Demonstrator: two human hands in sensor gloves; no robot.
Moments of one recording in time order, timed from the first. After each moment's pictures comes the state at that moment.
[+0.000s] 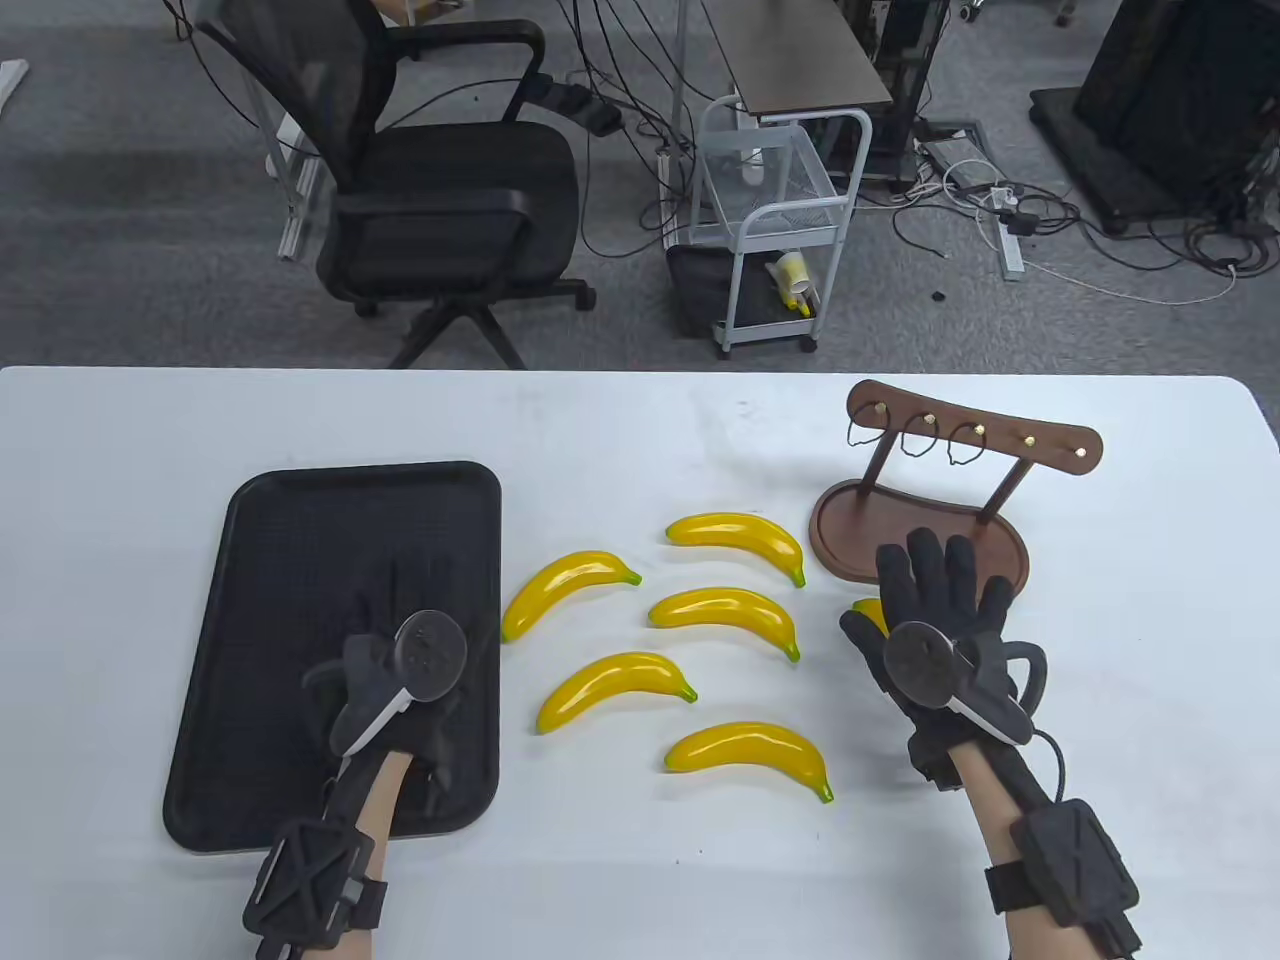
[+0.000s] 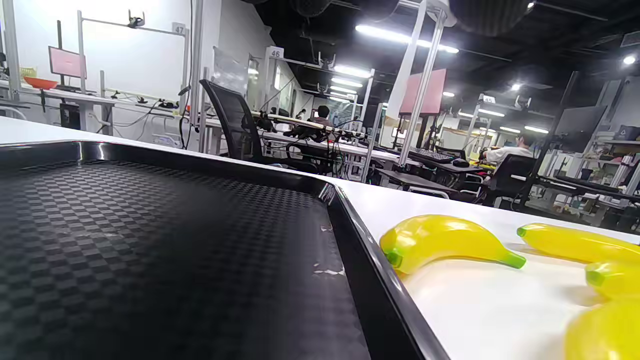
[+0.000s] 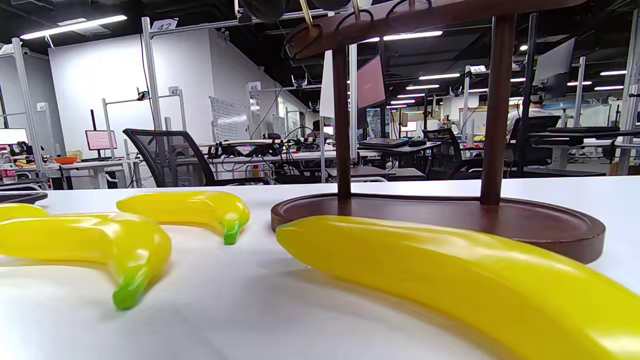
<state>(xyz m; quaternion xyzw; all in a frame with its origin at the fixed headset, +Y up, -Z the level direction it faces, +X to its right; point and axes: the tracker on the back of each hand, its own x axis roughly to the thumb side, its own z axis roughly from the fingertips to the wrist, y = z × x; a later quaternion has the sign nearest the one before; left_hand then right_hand) -0.220 -0.731 -0.285 -0.01 0.01 0.10 1.00 0.249 -0.730 -0.312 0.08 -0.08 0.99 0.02</state>
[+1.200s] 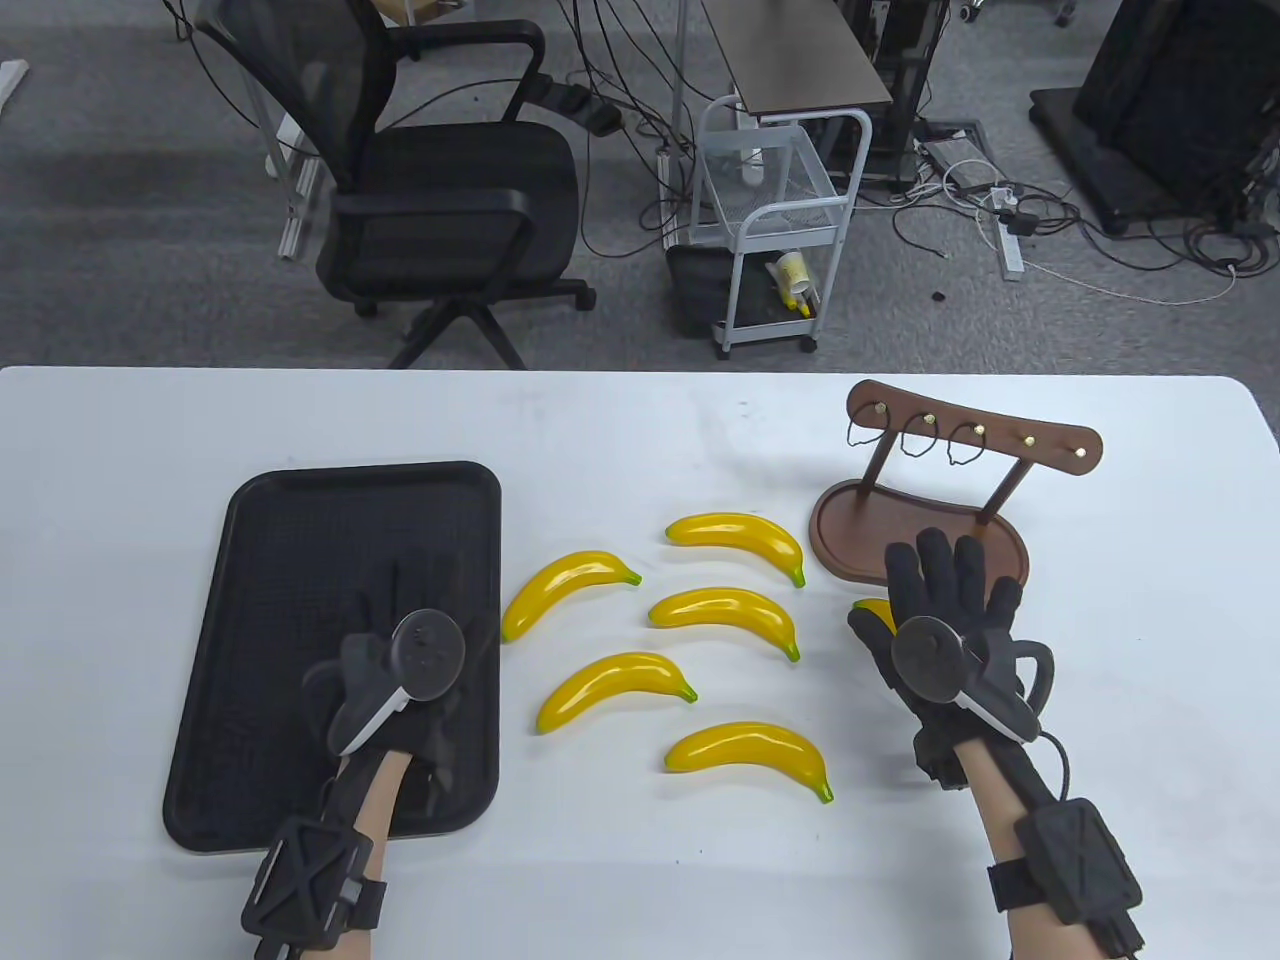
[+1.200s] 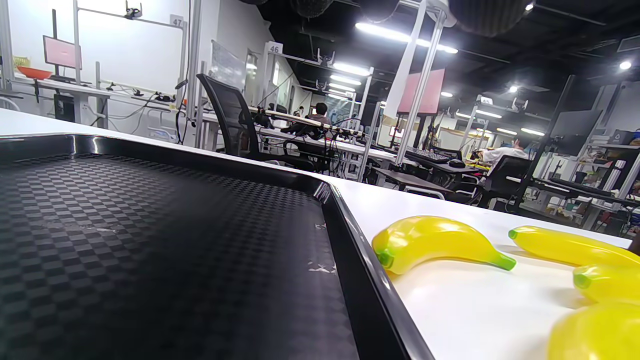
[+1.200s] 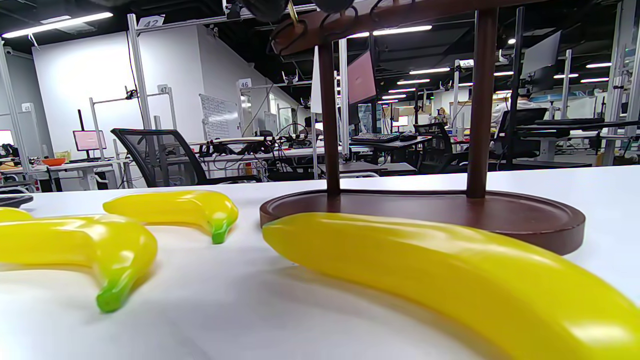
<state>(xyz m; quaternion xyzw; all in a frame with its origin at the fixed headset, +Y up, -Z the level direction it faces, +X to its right) -0.220 -0.732 -0.285 -0.01 0.01 0.11 0.99 0.255 -0.728 -0.312 0.07 -0.07 0.99 0.03</state>
